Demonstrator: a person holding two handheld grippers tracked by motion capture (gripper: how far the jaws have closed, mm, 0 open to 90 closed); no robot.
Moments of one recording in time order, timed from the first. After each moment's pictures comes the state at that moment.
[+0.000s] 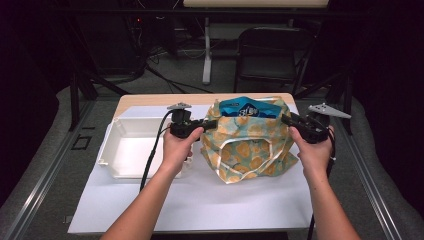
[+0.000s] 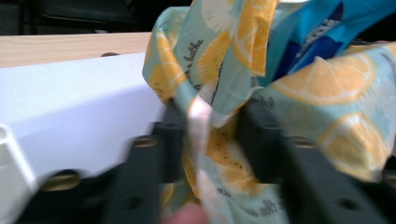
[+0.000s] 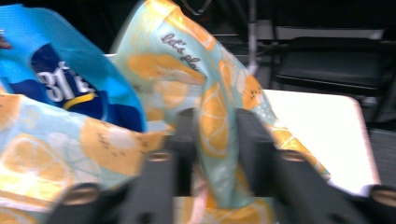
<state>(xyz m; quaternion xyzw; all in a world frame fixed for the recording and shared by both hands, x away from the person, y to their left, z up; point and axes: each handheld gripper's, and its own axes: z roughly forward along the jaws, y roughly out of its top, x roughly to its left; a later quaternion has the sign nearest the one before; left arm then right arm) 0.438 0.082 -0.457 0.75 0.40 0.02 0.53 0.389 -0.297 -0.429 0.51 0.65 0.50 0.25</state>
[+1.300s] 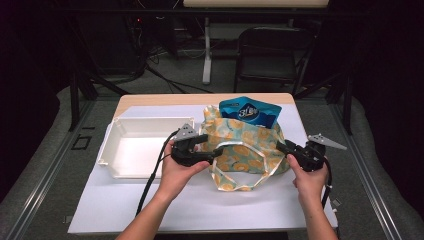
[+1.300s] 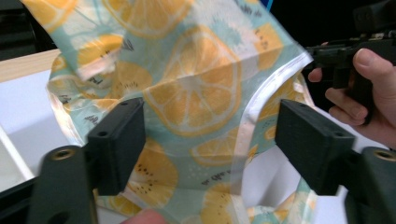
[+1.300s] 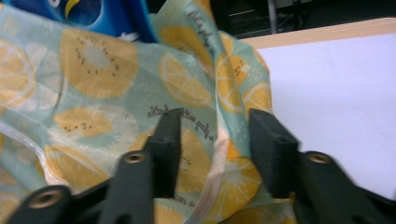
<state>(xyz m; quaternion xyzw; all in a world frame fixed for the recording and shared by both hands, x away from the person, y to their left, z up) 0.355 0.071 -0.458 0.78 0.33 0.10 0.53 0.348 -0.303 -0.500 0.54 0.63 0.53 0.18</state>
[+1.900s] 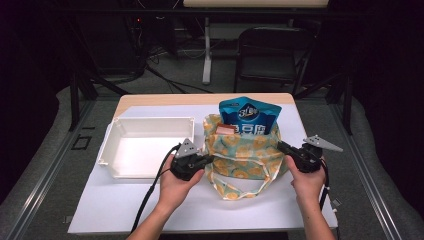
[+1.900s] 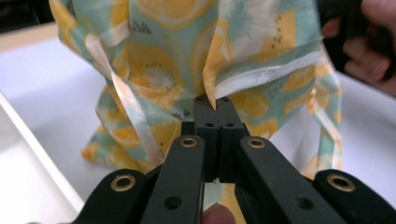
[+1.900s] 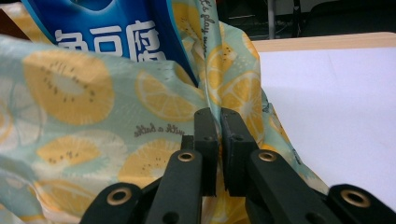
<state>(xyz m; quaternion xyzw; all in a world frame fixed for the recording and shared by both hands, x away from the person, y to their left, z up) 0.334 0.076 -0.495 0.80 0.32 0.11 0.49 0.343 -0.294 -0.501 0.52 0.65 0.52 0.21</state>
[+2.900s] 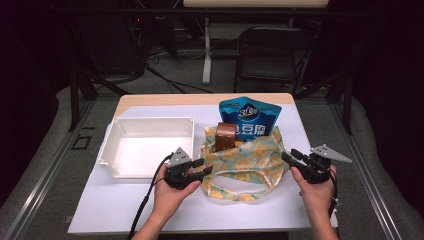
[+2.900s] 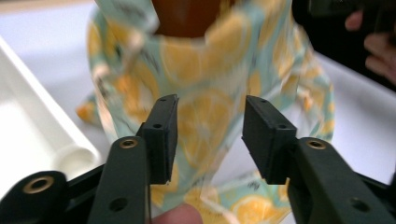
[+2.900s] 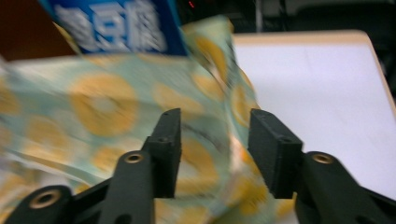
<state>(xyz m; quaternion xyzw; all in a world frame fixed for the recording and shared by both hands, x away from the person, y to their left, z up) 0.318 0.097 -0.502 0.77 0.34 0.11 0.52 0.312 -0.306 -0.501 0.52 0.65 0.50 0.23</state>
